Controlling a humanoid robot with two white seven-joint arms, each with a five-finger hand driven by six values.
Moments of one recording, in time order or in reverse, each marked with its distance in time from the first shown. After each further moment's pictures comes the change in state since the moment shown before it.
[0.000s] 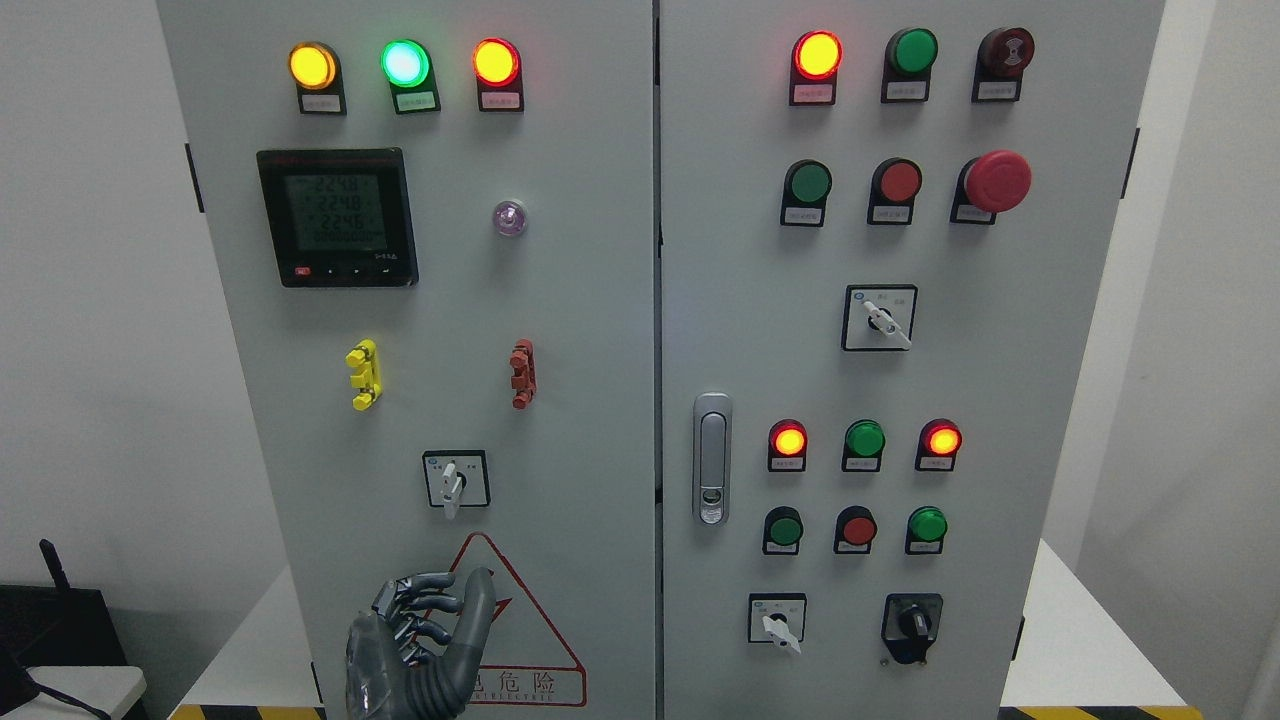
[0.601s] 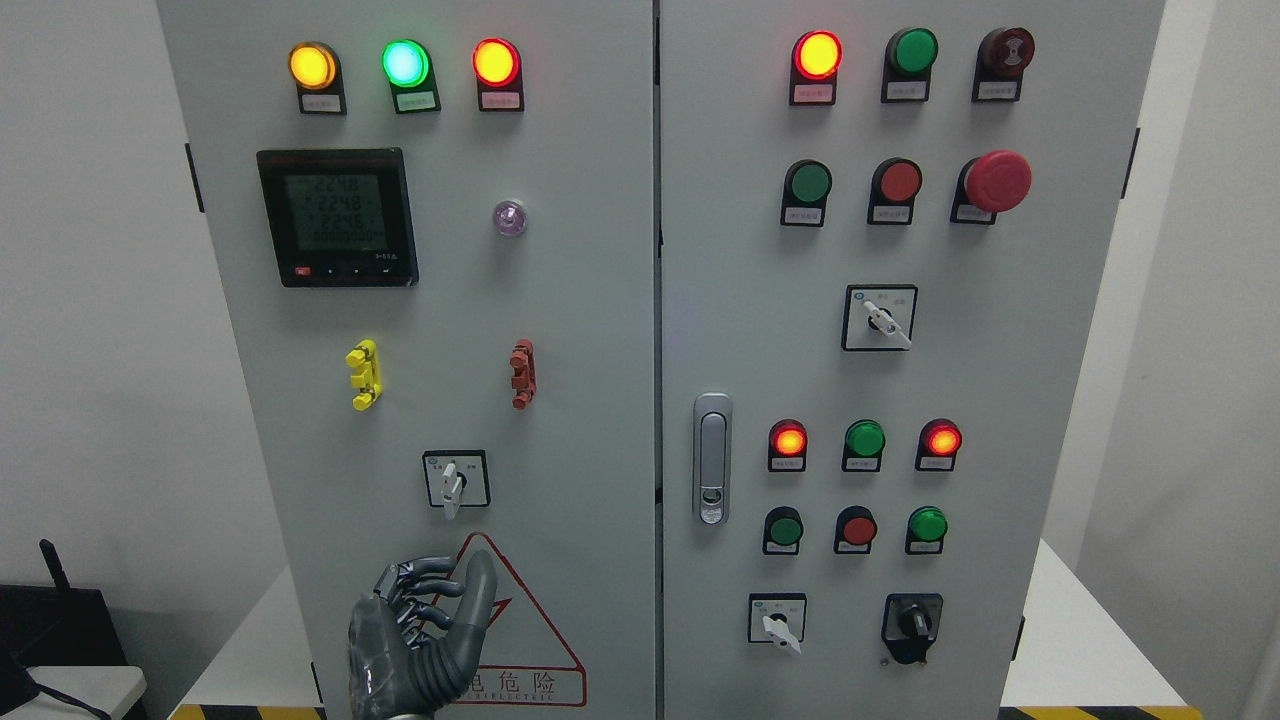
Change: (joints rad) left arm -0.042 -0.008 -0.001 -0.016 0.000 0.073 0.003; right arm 0.000 0.000 0.000 0.000 0.000 0.000 0.000
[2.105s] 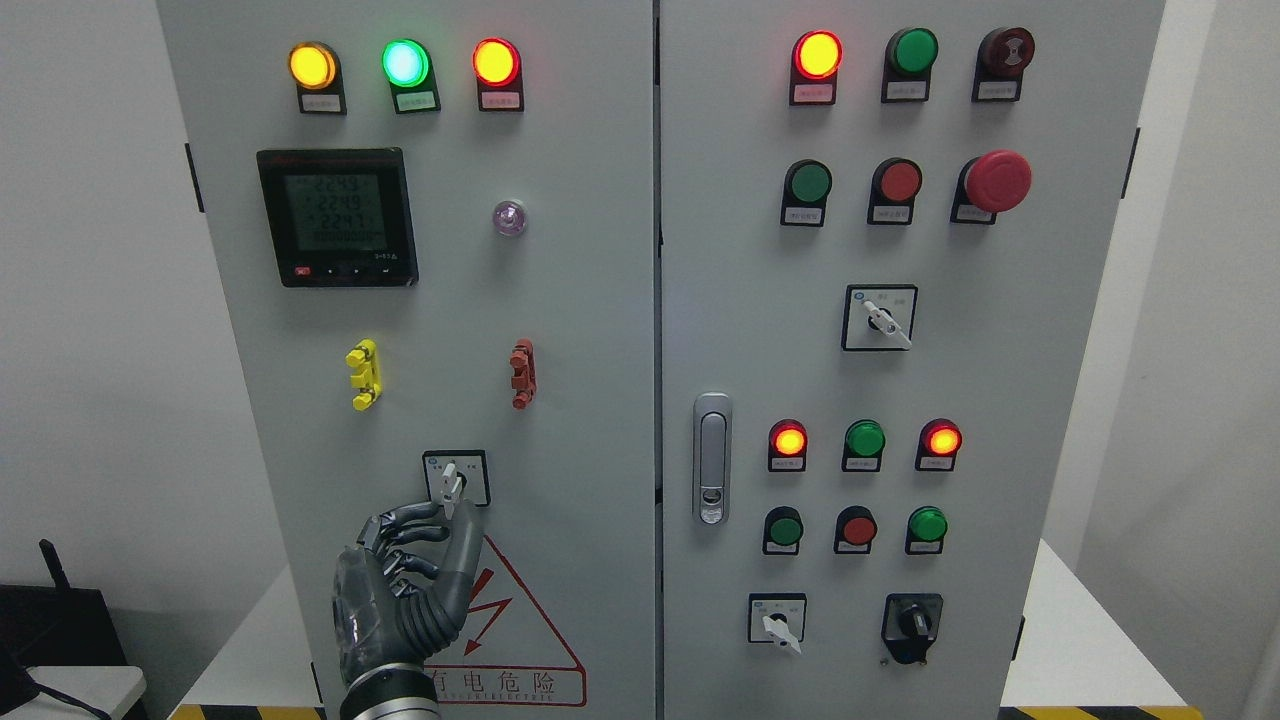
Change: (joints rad) left arm -0.086 -0.005 0.017 -0.025 -0.003 0.055 0.007; right arm 0.000 0.000 0.000 0.000 0.000 0.000 0.000
